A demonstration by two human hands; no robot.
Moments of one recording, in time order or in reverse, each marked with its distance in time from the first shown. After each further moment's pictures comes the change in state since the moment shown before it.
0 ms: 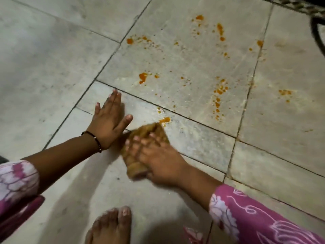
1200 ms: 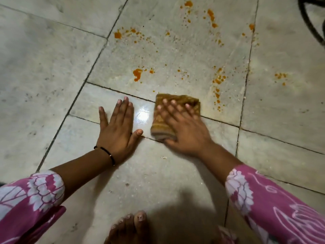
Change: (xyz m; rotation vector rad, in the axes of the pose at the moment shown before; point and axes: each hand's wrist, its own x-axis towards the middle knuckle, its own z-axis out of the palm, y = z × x) left_hand -0.001 -0.006 0.036 0.312 0.033 0.217; right_hand 0.000 0.055 -0.018 -0.020 0.025 0.555
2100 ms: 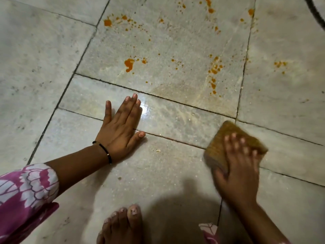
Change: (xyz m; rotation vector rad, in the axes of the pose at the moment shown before) left_hand -0.002 0.016 -0.003 -0.010 -0.027 0.197; right_hand -0.159 0.029 0.028 0.150 0.145 0.548
